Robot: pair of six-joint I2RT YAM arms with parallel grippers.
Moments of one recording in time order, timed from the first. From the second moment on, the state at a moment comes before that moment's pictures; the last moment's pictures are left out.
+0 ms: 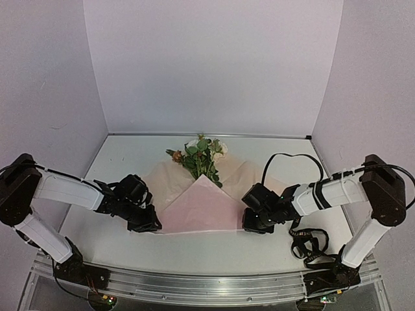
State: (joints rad) left arm -0.75 1.50 0.61 -0.20 0.25 -0.89; right arm 0.93 1.67 0.81 -0.29 0.15 1.02
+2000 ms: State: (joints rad) left arm -0.68 1.46 0.65 -0.34 0.23 -0.83; right arm 0.82 1.41 0.35 0.24 0.30 1.24
